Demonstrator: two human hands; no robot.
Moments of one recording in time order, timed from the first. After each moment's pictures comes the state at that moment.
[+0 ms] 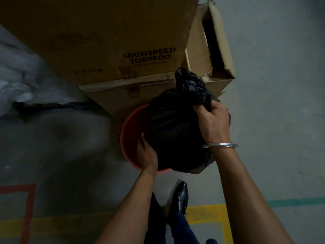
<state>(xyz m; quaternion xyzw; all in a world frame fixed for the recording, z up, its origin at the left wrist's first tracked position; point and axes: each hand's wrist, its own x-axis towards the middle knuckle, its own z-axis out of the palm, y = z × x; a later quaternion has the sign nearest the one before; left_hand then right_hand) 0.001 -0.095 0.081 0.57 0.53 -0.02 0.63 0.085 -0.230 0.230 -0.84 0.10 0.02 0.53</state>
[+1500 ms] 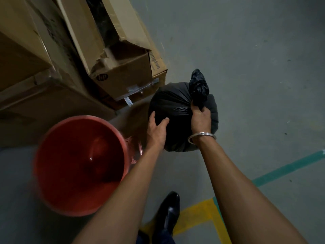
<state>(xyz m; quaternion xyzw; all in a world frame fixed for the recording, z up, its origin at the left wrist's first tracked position) 0.140 -0.378 -0.051 0.70 0.30 -0.25 0.60 0.155 -0.501 -0.020 -0.65 0.44 0.00 0.62</state>
